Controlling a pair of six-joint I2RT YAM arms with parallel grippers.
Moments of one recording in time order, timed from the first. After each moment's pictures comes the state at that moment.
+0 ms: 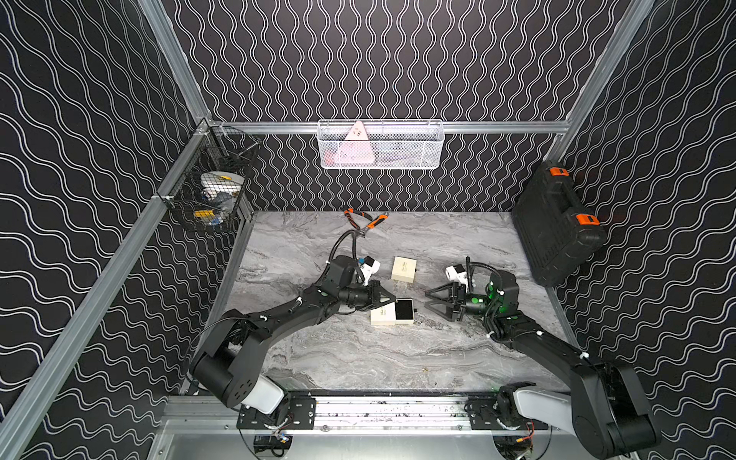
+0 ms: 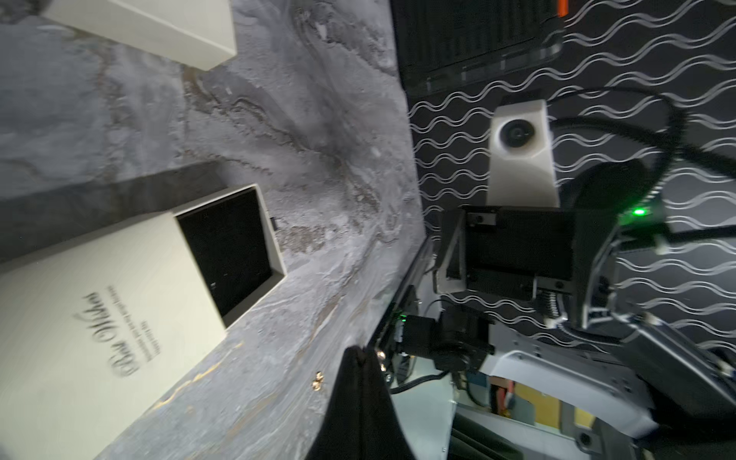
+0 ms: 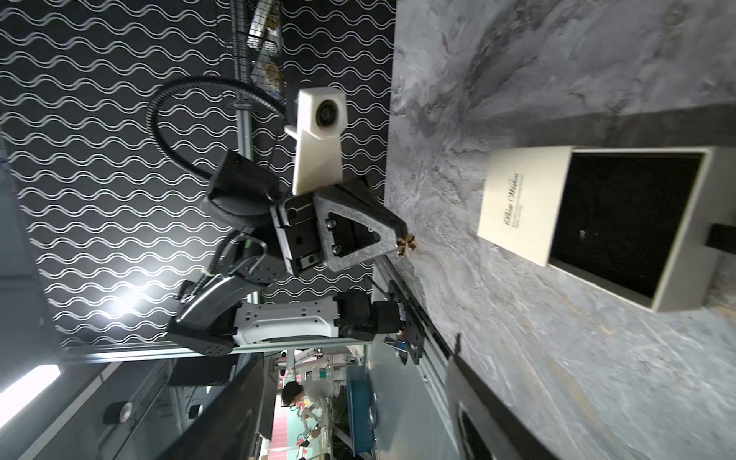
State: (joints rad) left arm -0.48 1.52 0.78 0.24 0.80 -0.92; right arm 0.20 1.23 0.44 0.53 -1.17 1.23
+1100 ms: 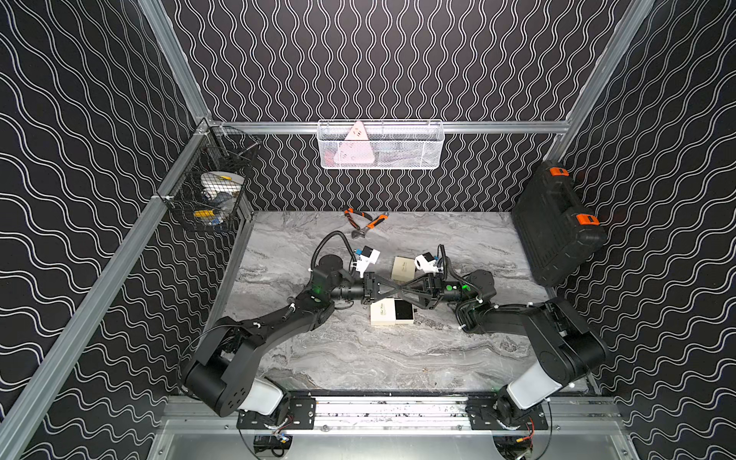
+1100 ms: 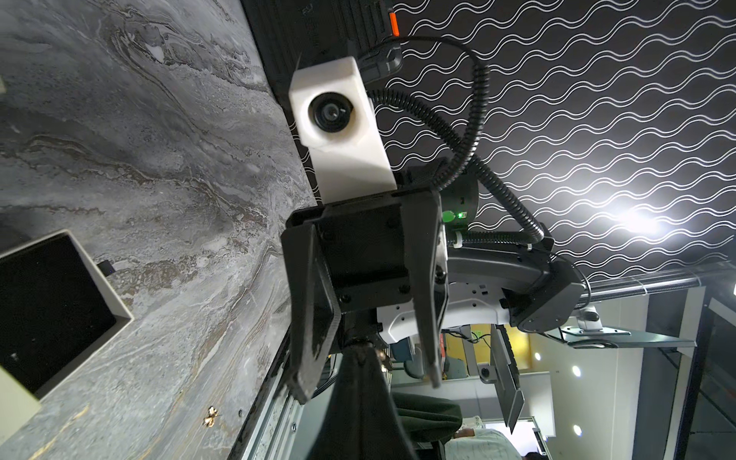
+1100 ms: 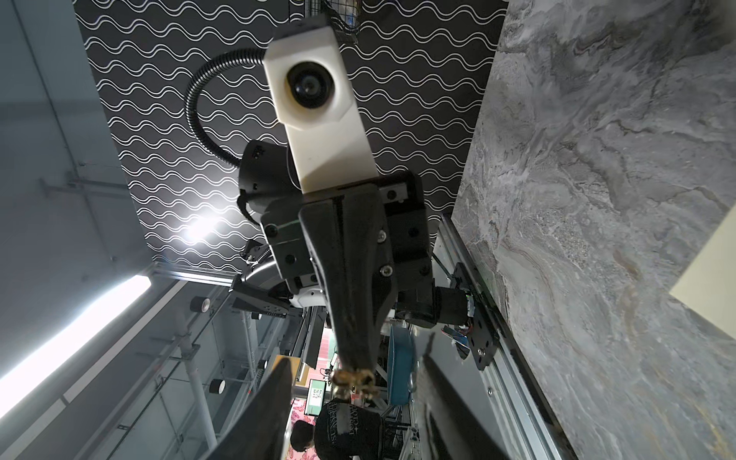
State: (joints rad) left arm -0.46 1.45 0.71 0.59 0.95 -1.13; right arm 0.41 1.63 0.56 1.36 -1.17 1.71
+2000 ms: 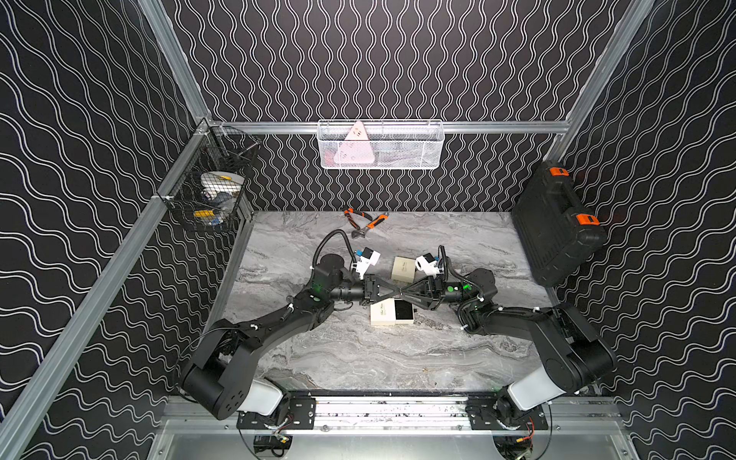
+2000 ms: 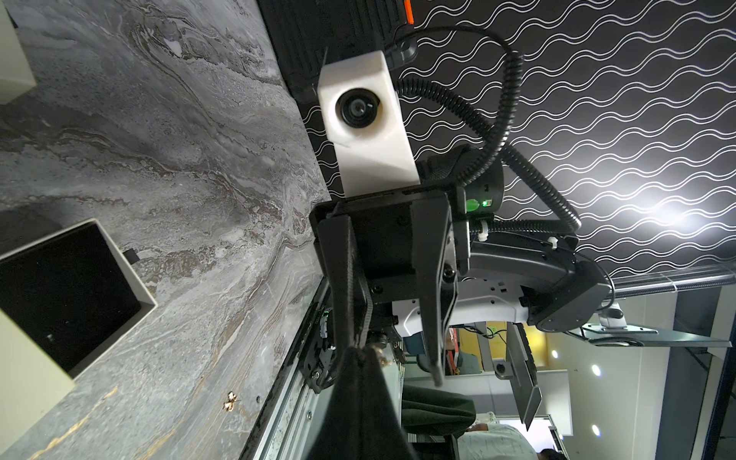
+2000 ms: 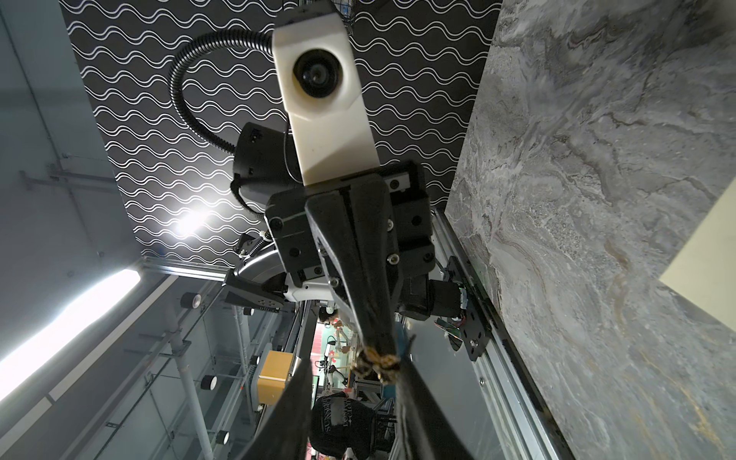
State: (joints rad) left arm -0.46 1.43 0.73 0.48 0.95 -1.05; right arm 0.41 1.58 0.55 1.24 -1.19 1.63
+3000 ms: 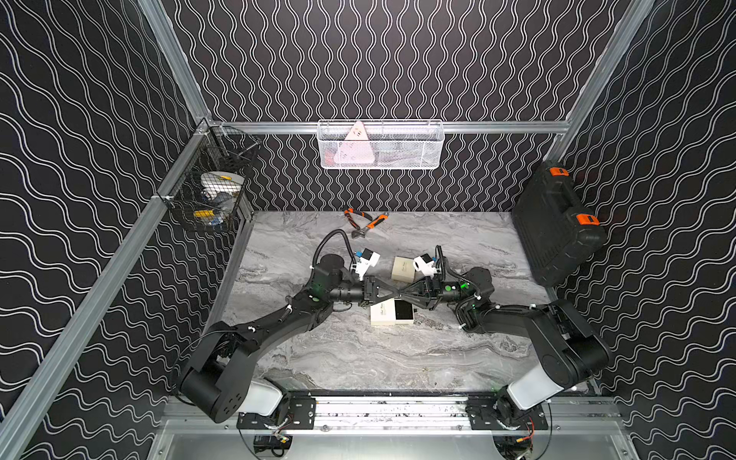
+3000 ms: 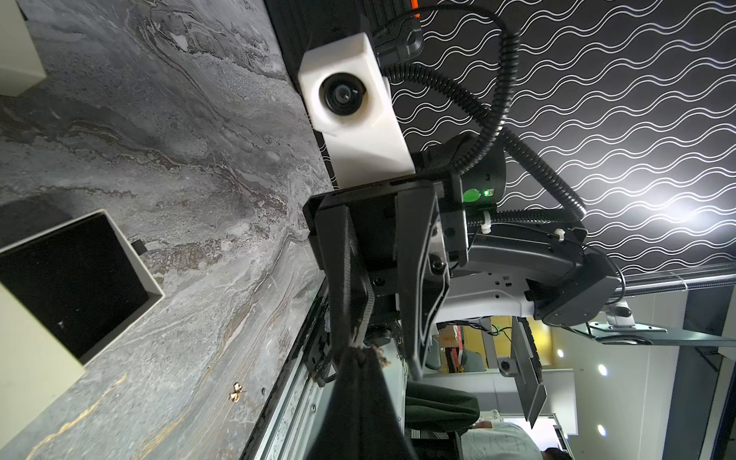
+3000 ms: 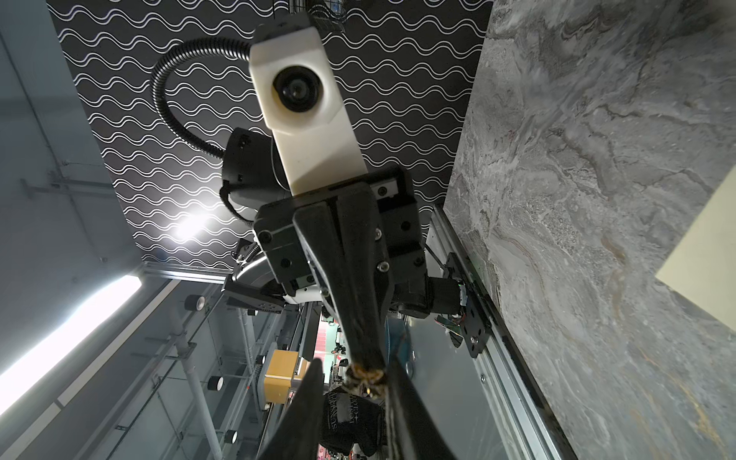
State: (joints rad) left arm -0.46 1.41 0.73 0.43 0.94 -1.01; right arm 0.42 1.60 0.57 1.21 -1.19 1.62
